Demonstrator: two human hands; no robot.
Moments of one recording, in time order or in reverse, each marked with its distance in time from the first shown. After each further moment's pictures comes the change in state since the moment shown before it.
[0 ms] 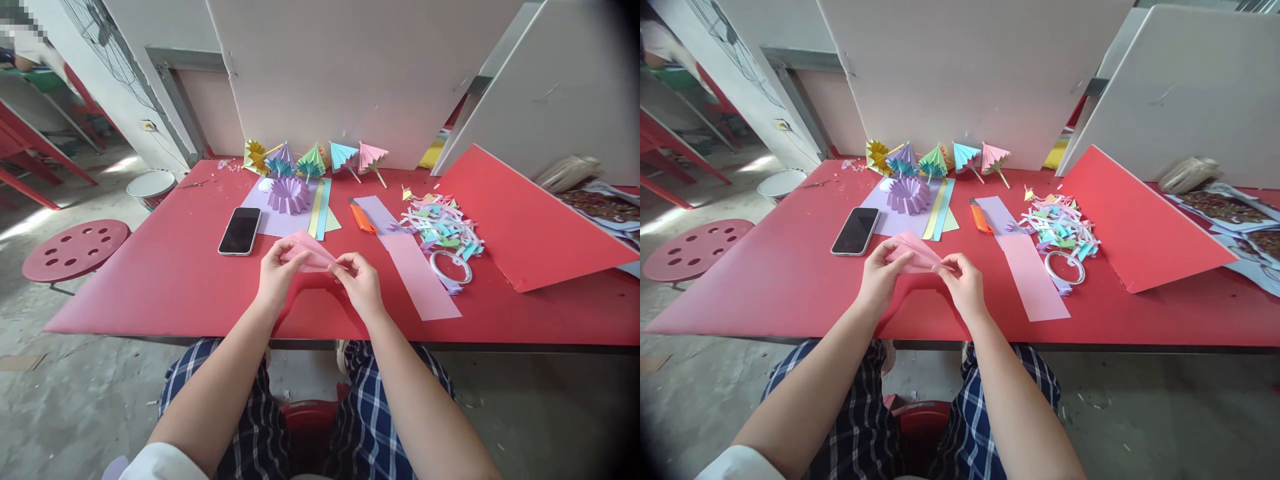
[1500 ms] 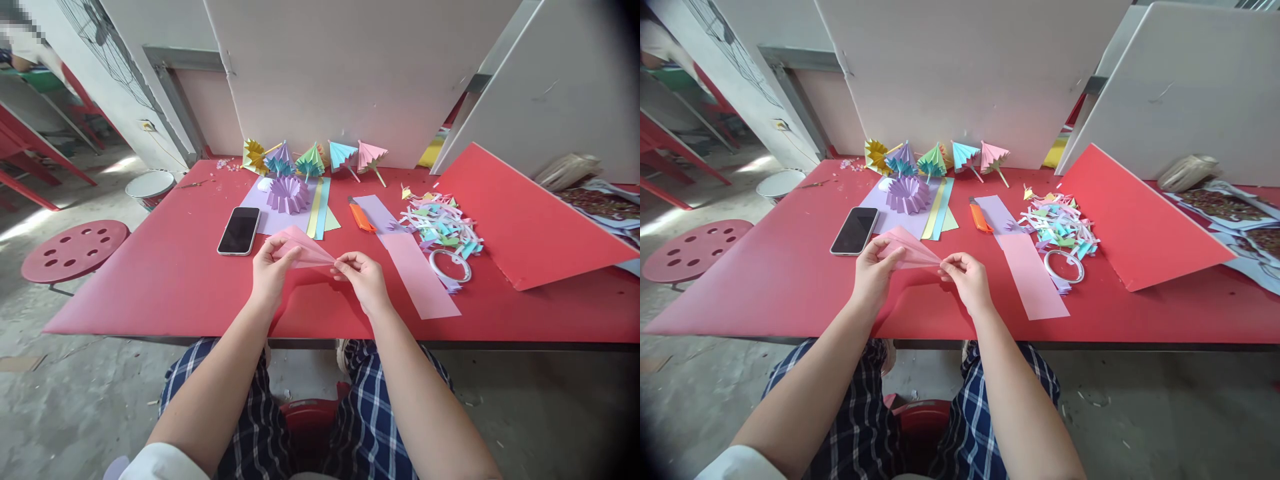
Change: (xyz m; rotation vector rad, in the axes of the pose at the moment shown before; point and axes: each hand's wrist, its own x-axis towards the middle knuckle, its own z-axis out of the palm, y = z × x) left_hand 0.003 0.003 -0.003 -0.030 0.100 0.016; right_hand 0.006 0.002 -0.008 0.213 -0.031 0.154
